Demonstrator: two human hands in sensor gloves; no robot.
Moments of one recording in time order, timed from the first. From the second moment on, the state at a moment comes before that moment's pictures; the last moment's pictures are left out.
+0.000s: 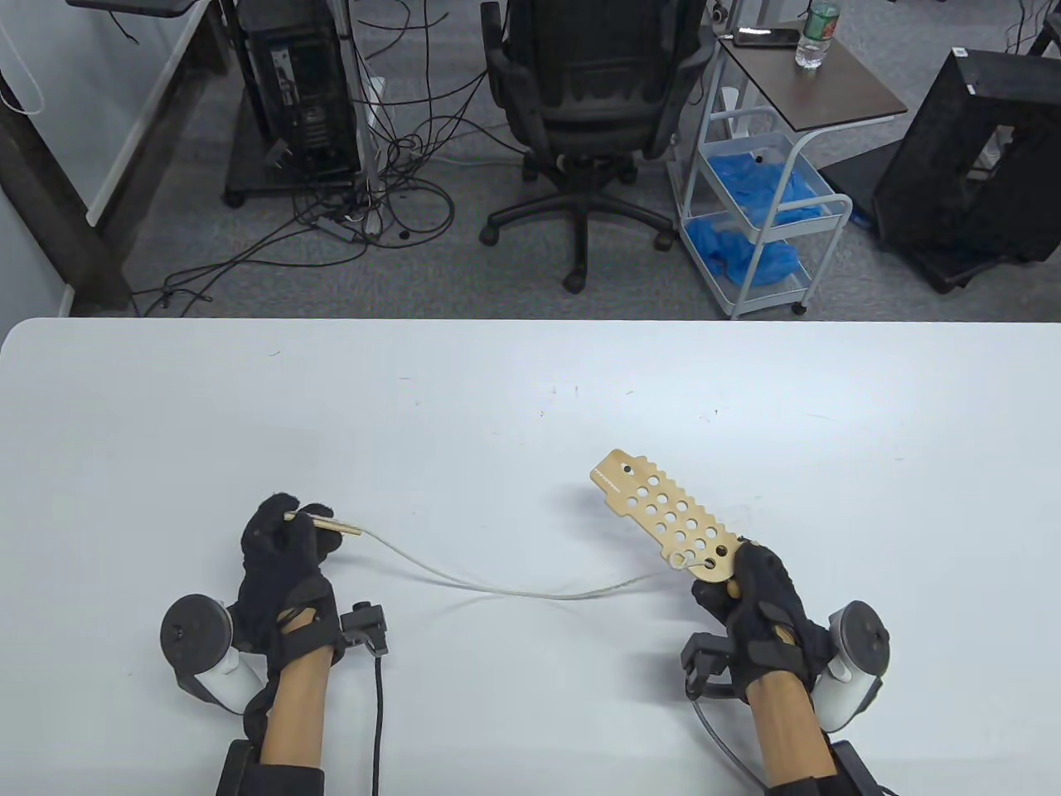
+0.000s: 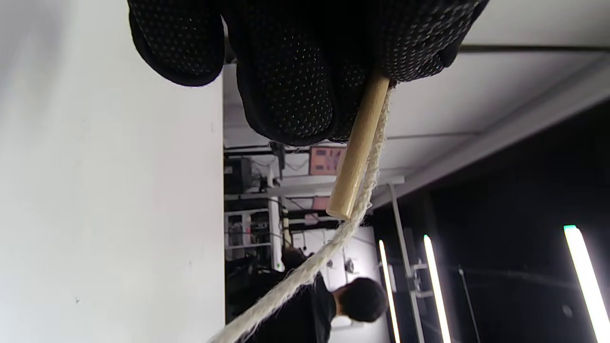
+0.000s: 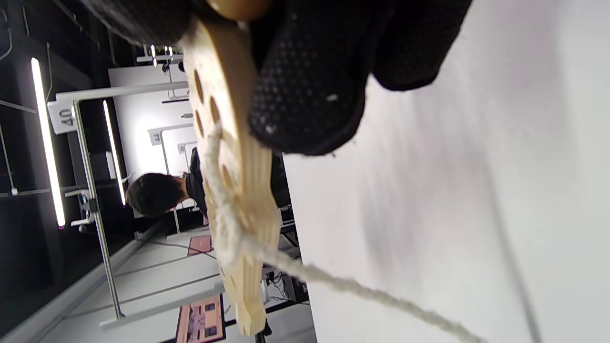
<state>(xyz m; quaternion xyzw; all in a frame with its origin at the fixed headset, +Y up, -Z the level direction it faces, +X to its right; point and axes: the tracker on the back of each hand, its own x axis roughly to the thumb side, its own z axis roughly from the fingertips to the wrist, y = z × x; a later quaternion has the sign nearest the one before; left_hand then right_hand) -0.292 -0.735 -0.257 0.21 0.15 0.62 0.74 0.231 -0.778 -0.234 -0.24 -0.03 0.61 0.75</state>
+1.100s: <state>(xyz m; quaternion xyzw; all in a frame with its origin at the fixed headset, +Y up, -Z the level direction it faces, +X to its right) -0.106 -0.669 -0.185 0.22 -0.28 0.30 0.89 0.145 -0.765 -0.217 -0.07 0.08 0.72 0.69</state>
